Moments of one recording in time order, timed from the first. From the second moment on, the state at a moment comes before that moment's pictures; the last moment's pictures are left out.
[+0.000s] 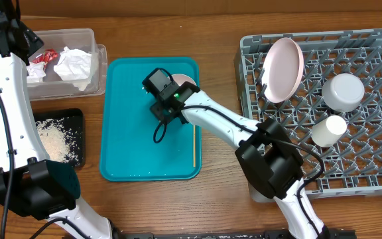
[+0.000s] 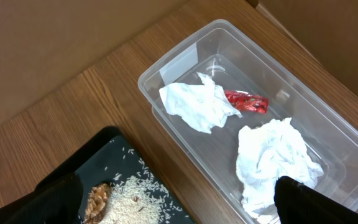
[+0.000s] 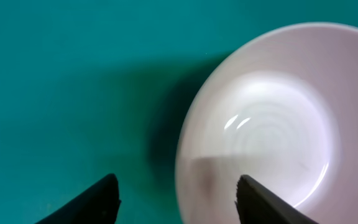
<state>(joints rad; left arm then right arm) 0.31 1.90 2.08 -1.12 -0.47 -0.47 0.79 2.27 1.81 -0.69 0.12 0.07</state>
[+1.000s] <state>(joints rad) 0.31 1.90 2.08 -1.12 -0.47 -0.47 0.84 2.27 2.31 -1.19 0.18 0.26</state>
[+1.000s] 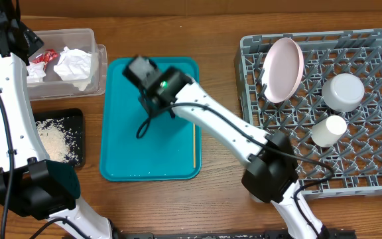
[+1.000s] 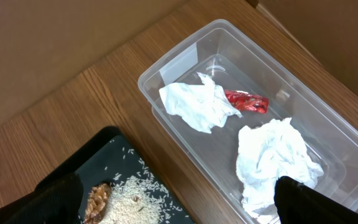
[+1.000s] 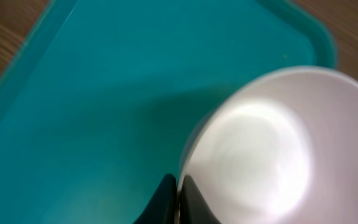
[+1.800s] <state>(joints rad) 0.31 1.90 2.08 -1.12 -0.47 -0.47 -0.03 1.51 2.54 -1.64 0.24 0.51</state>
